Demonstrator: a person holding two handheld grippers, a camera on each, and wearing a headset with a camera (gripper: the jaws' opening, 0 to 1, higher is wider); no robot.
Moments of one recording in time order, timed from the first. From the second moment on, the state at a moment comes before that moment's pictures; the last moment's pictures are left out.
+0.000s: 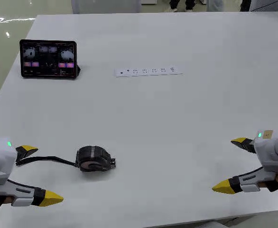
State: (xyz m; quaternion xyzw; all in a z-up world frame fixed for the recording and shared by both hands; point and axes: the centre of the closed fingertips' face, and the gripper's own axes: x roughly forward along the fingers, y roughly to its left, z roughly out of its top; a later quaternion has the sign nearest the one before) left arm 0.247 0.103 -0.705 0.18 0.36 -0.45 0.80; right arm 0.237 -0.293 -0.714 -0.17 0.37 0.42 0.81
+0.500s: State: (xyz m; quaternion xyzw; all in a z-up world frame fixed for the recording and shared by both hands) left arm 0.267 0.072 -0.709 0.23 0.36 -0.50 0.75; right arm 0.255 -0.265 -0.716 -0.20 0.36 0.46 0.79
